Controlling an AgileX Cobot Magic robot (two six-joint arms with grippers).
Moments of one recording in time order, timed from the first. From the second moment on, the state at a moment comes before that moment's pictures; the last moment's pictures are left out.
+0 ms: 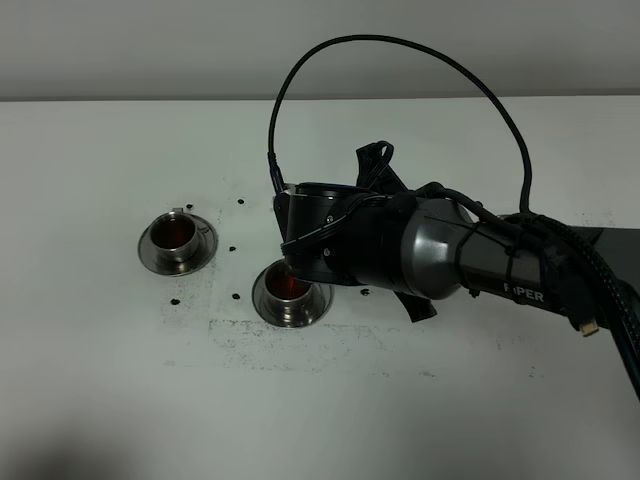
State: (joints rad) left arm 0.04 0.00 -0.48 -0.22 1.15 0.37; right arm 0.94 2.03 -1.44 -0.85 1.18 -0.45
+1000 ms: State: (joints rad) left arm 0.04 0.00 -0.48 -0.22 1.15 0.37; right arm 0.94 2.03 -1.44 -0.88 1.18 -0.46
